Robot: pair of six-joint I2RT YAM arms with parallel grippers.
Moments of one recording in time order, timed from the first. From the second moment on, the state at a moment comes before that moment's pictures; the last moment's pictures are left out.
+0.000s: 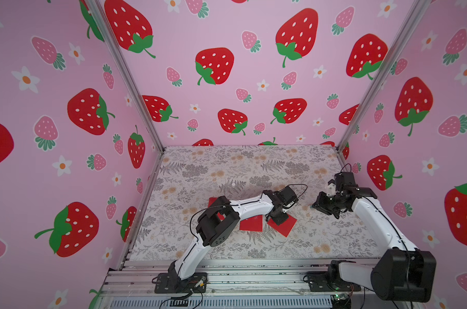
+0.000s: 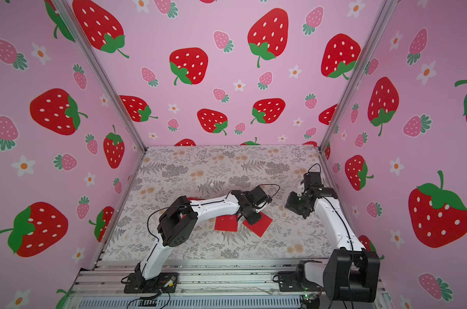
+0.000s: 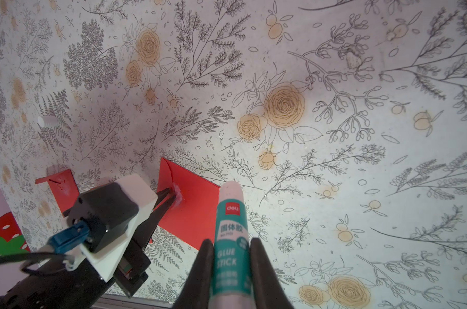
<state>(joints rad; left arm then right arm) -0.99 2.23 1.72 -0.69 -0.01 0.06 0.00 1.25 0.96 -0.93 -0.26 0.42</state>
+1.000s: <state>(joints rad) -0.98 2.25 1.73 -0.66 -0.03 0.07 0.00 1.27 0.96 -0.93 -0.26 0.42</state>
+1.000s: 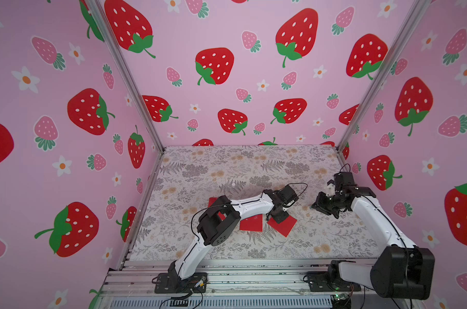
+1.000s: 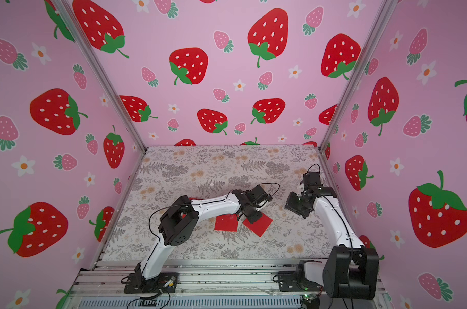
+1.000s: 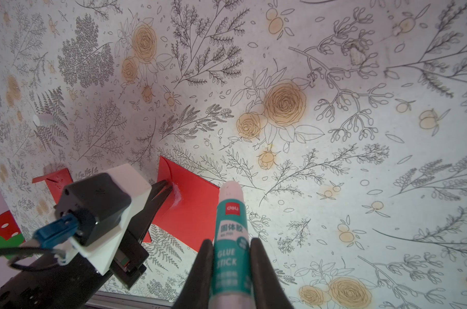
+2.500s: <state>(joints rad) -0.99 2.14 1.60 -0.62 -0.02 0.06 0.00 1.27 0.96 -0.93 -0.27 0.41</state>
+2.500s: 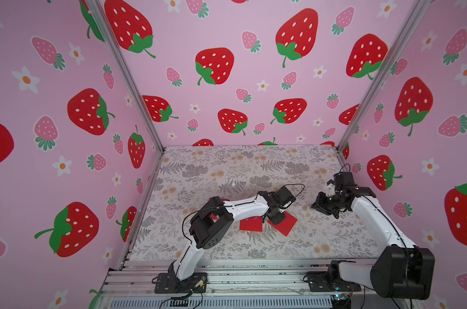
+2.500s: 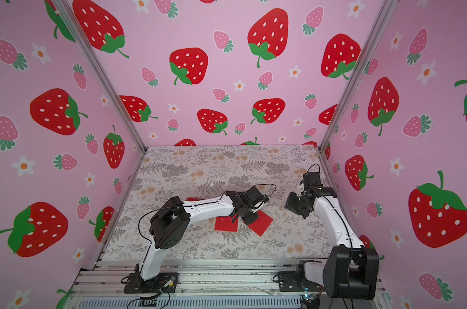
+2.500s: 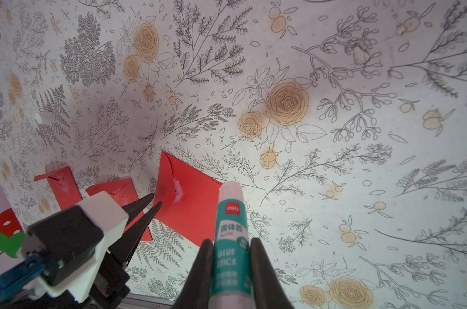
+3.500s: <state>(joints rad) -1.03 1.99 1.41 -0.62 -0.01 0.09 0.00 1.27 0.96 -0.93 -0.27 0.40</state>
